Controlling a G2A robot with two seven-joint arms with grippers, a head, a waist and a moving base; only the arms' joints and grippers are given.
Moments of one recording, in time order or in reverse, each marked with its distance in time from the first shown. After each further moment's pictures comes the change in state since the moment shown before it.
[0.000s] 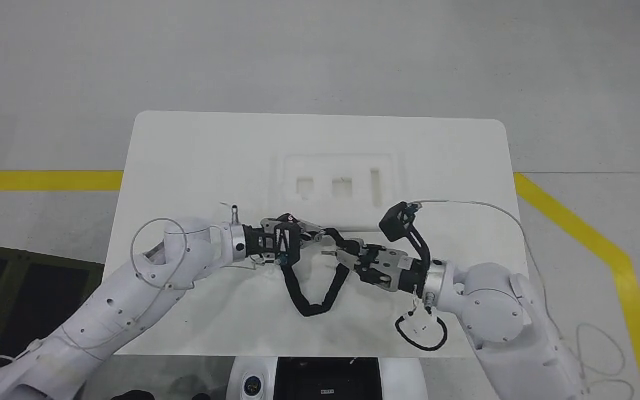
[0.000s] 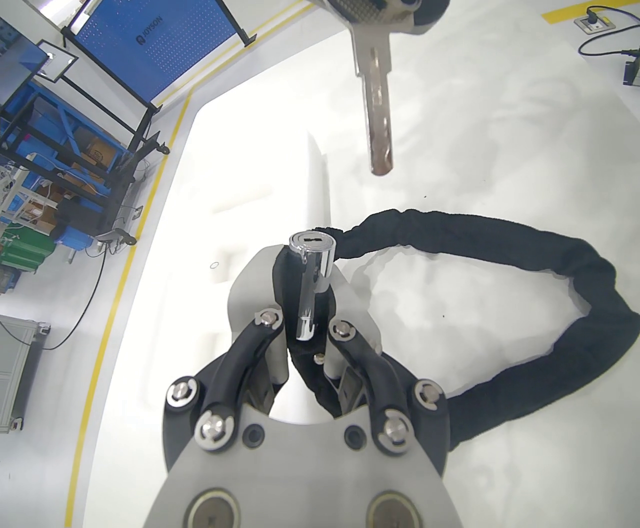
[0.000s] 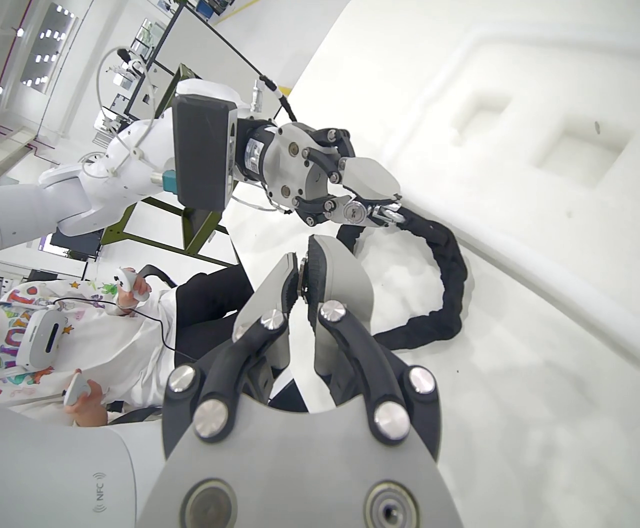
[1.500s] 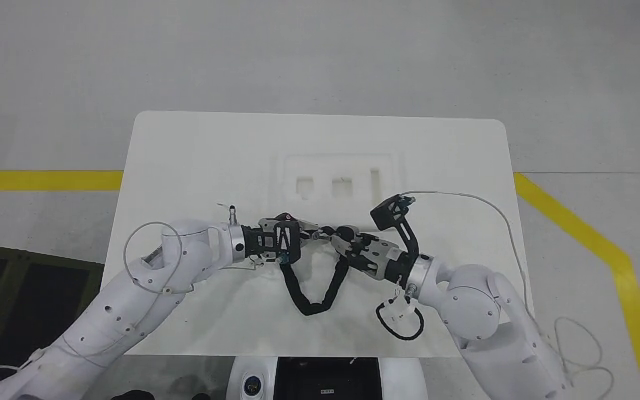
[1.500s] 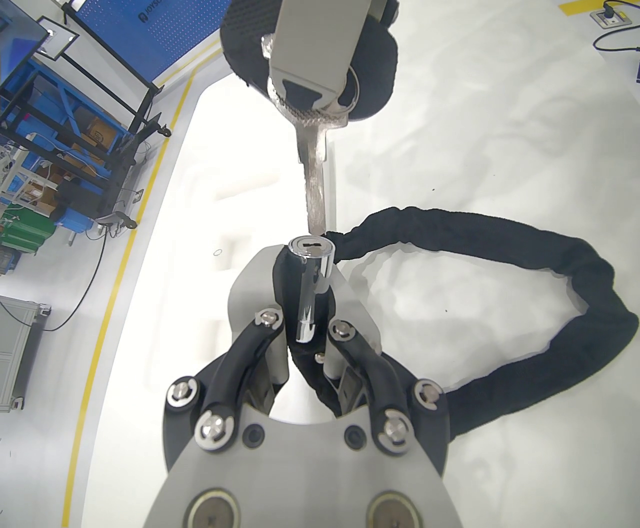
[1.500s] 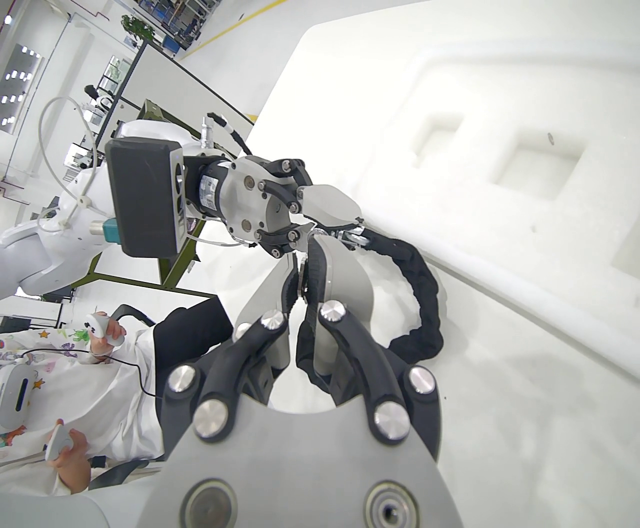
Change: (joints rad) left arm 0.072 -0.029 -0.099 -0.034 0.023 -0.048 -0.060; right arm 0.040 -0.004 -0.091 0.034 -0.093 0.121 -0.149
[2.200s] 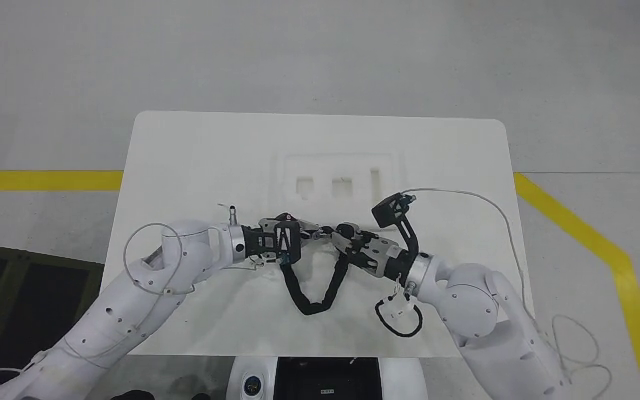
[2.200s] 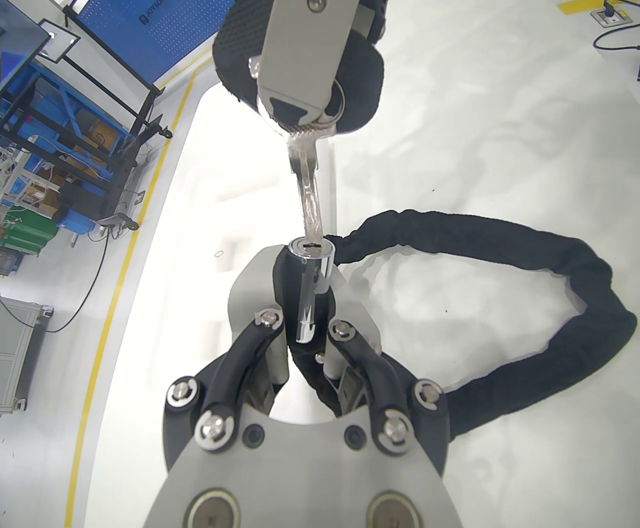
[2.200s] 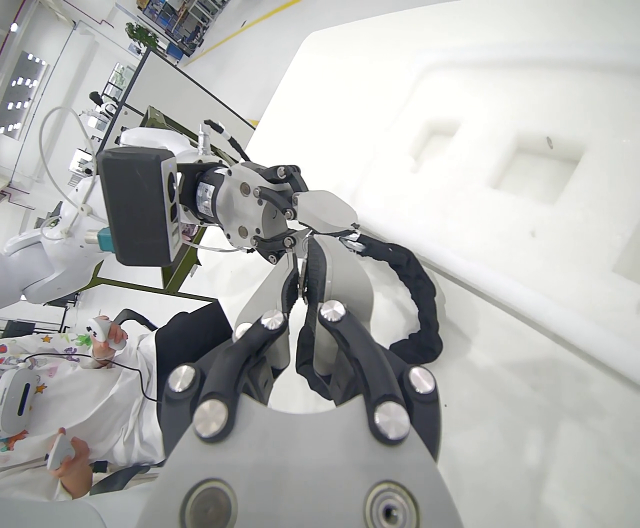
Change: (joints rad) left arm 0.016 -0.015 -0.025 -0.002 0.020 -0.010 0.004; right arm 0.007 0.002 0.001 0.018 0.006 0.003 -0.027
